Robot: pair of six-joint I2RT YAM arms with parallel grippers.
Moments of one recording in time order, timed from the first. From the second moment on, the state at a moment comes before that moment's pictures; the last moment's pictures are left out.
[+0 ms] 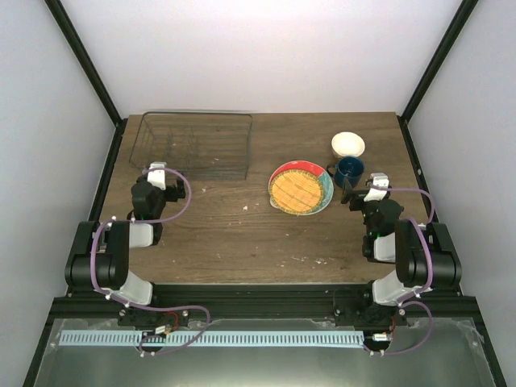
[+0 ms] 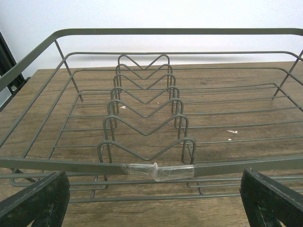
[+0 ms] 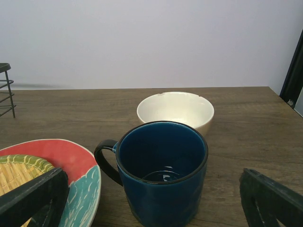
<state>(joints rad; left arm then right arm) 0.01 1.52 0.40 0.89 0.08 0.00 -0.09 1.51 0.21 1.25 -0.21 0.03</state>
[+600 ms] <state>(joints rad) 0.01 1.52 0.40 0.89 0.08 0.00 -0.09 1.51 0.21 1.25 -0.21 0.03</state>
